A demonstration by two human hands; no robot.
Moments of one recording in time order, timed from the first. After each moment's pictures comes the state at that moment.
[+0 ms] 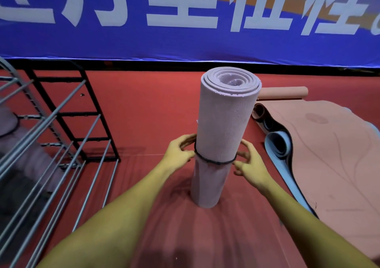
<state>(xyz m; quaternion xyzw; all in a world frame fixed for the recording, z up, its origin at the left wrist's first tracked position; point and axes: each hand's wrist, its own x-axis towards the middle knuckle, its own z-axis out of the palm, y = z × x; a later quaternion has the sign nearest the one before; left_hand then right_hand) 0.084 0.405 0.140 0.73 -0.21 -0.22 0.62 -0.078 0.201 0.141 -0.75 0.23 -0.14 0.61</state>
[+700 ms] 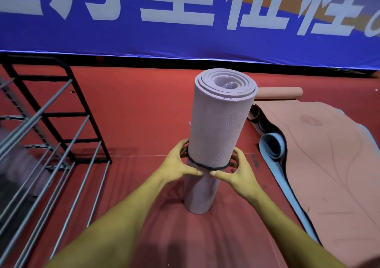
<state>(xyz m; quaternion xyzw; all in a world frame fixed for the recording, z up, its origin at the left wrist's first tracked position) 0.094 0.396 0.110 0.73 -0.30 -0.23 0.57 -0.074 0.206 0.130 -0.80 0.18 -0.16 0.54</state>
